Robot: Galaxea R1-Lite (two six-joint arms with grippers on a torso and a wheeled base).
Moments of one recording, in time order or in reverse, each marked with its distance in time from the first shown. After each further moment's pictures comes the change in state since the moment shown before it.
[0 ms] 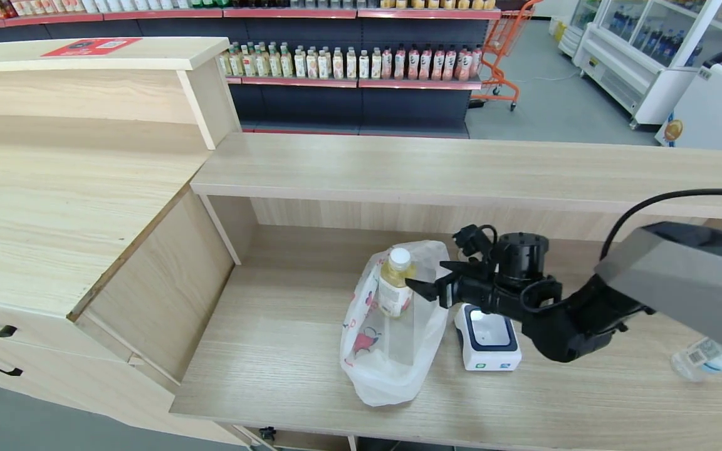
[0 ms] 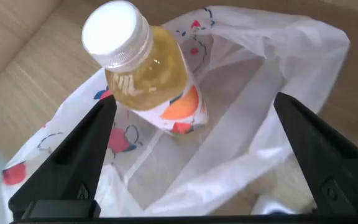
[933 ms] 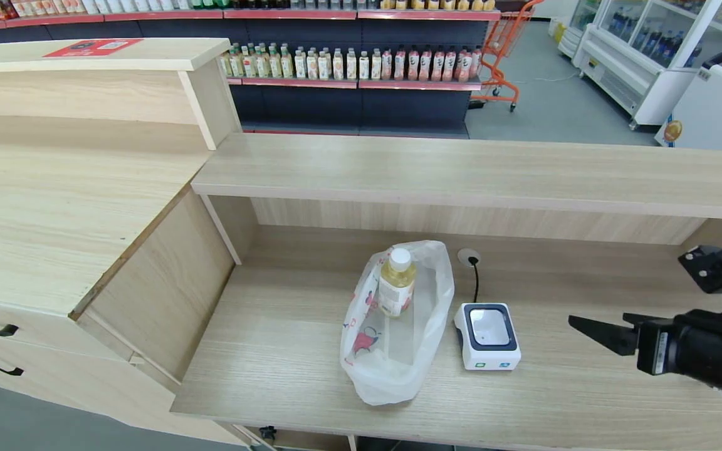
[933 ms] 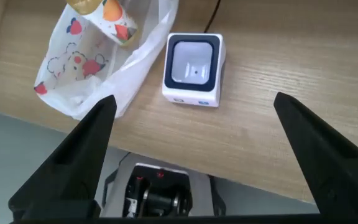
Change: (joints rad) left arm 0.000 0.000 0.000 0.000 0.000 -0.001; right arm -0.286 -0.917 0.656 0.417 -0.099 0.111
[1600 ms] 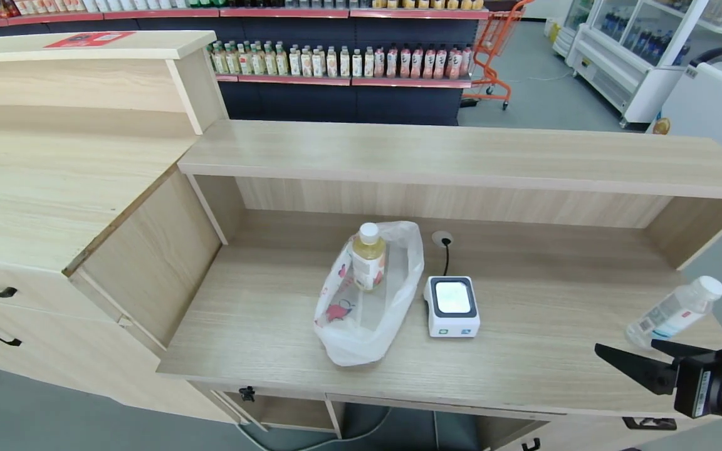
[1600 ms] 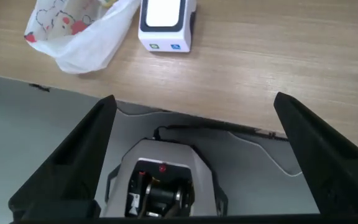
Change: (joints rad) left arm 0.000 0.000 0.000 0.000 0.000 -0.001; right arm -0.007 -0.166 0.088 0.075 -0.004 0.012
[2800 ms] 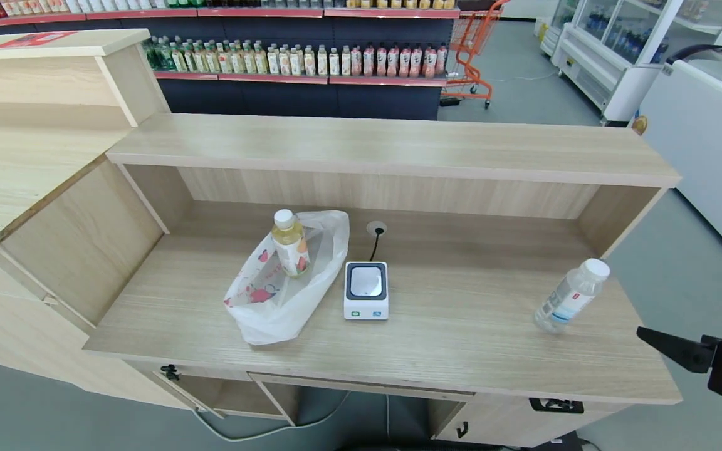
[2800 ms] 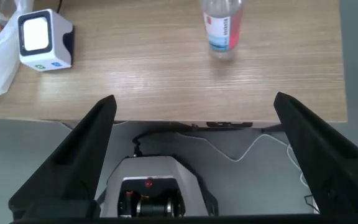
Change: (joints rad) left arm 0.000 0.000 0.000 0.000 -0.001 0.008; right arm -0.202 -0.026 -0.045 0.066 0.001 0.001
